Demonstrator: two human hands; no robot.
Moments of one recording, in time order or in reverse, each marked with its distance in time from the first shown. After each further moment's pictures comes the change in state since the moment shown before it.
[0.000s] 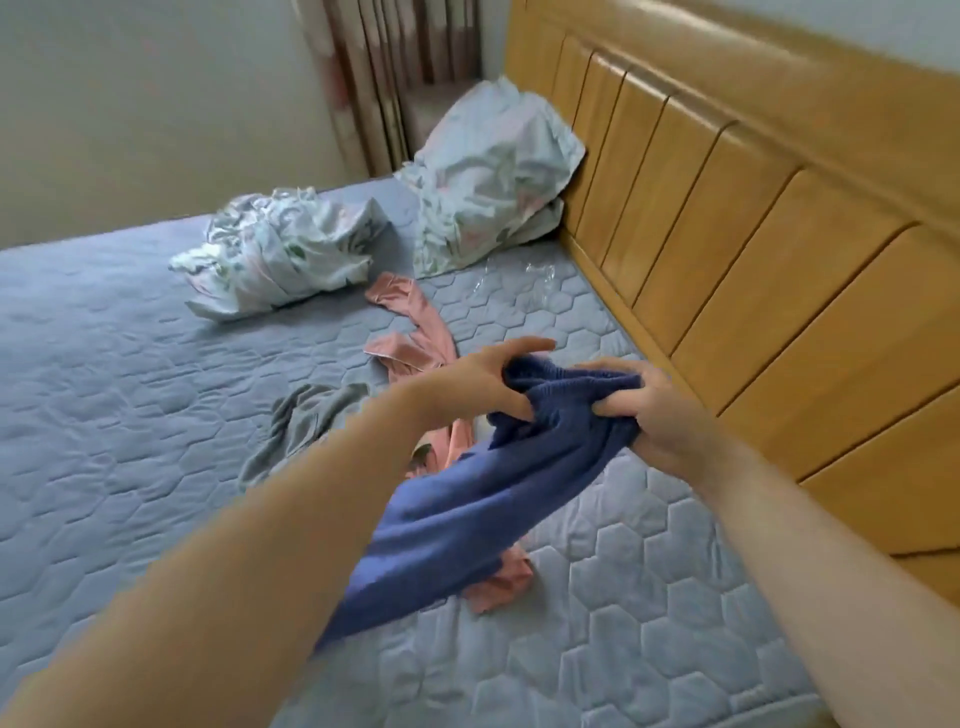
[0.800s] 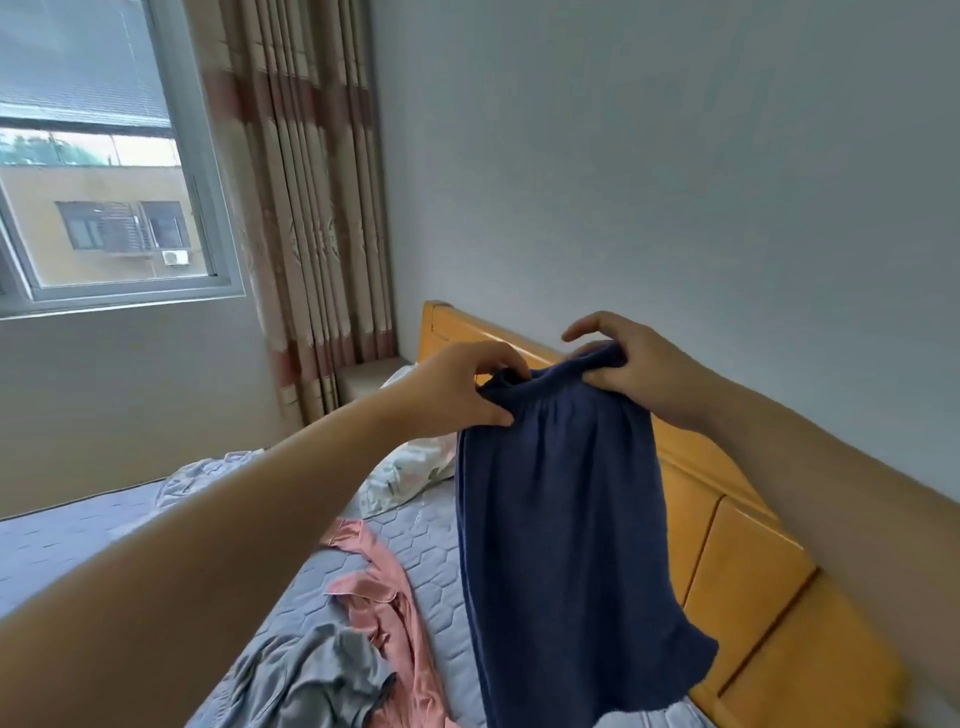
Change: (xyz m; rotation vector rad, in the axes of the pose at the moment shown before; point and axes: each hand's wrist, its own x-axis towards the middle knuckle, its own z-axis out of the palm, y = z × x) left_hand -0.226 0.306 -0.081 0.490 0.284 0.728; right_hand -0.224 -0.337 0.110 -0.899 0.345 -0.571
